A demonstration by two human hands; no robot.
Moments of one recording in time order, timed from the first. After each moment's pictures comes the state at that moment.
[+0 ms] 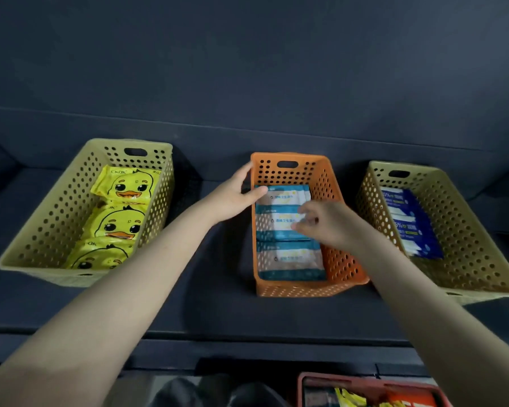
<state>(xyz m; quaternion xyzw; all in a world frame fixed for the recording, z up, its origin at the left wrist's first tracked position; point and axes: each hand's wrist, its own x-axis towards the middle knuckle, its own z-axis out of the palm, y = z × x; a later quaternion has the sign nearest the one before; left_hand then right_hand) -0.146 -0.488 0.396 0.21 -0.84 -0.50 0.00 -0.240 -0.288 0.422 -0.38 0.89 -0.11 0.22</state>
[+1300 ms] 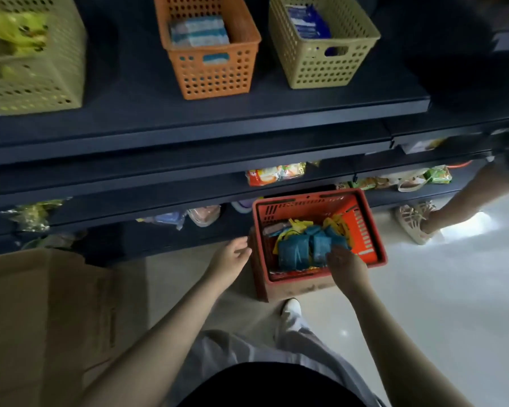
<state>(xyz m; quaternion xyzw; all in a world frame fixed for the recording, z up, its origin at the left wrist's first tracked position) 0.169 -0.138 0.191 0.27 -0.77 -0.57 -0.15 0.082 0.104 0.217 0.06 0.93 -0.28 0.23</state>
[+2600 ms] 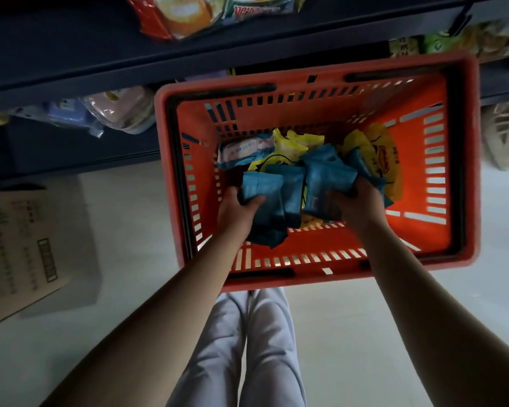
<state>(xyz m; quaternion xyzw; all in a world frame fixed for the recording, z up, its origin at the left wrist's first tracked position) 0.018 0.007 -0.141 0.50 -0.67 -0.53 -0.15 -0.093 0.192 -0.121 0.09 0.88 -0.33 0.33</state>
